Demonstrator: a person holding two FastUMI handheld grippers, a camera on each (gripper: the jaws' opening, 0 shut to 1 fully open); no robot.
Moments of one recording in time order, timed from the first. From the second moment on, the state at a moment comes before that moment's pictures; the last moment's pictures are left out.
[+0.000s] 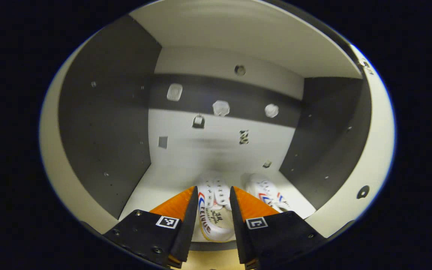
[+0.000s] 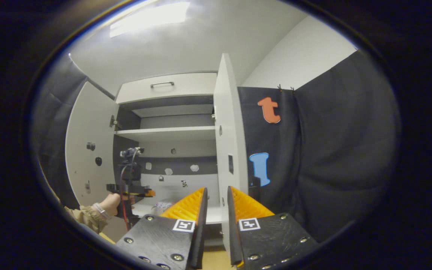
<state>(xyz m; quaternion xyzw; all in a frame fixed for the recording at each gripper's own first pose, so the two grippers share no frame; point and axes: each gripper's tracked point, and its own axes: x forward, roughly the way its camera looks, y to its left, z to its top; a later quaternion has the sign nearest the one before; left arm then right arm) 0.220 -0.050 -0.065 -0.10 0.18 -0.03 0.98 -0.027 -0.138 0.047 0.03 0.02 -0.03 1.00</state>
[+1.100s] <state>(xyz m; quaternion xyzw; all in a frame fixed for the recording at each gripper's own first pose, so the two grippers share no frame) 0.044 -0.080 0.081 -0.07 0.05 -0.02 1.00 0.027 -0.210 -0.009 0.06 0.10 0.10 0.99</state>
